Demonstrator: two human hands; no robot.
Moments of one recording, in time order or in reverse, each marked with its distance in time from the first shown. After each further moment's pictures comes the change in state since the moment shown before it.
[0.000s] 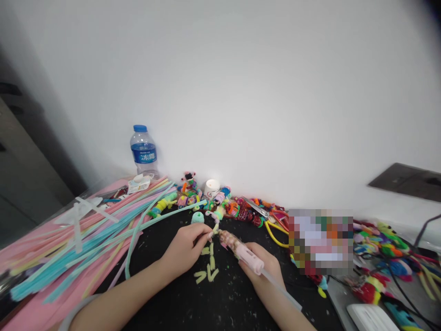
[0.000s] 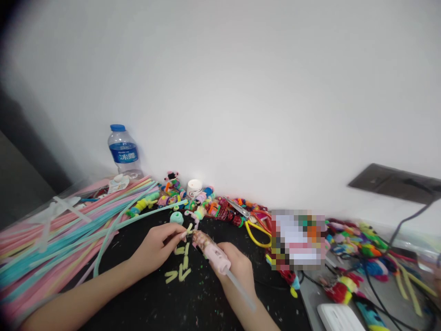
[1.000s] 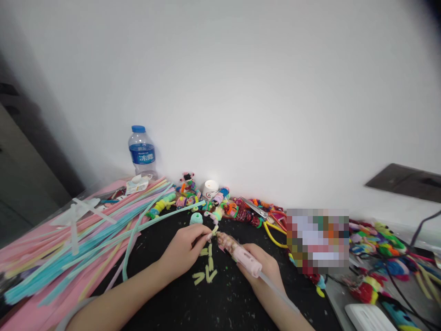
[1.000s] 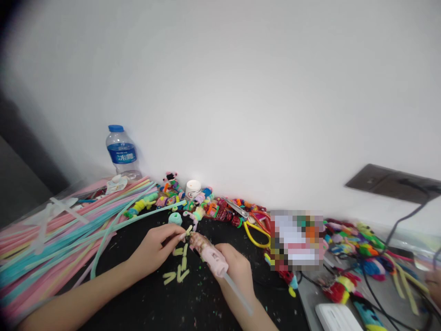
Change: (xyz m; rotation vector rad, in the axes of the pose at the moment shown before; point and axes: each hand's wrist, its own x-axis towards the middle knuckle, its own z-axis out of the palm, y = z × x) left_hand -0.001 0.001 -0.001 -0.018 -0.024 0.002; right_hand -0.001 -0.002 -0.002 -0.031 0.008 -0.083
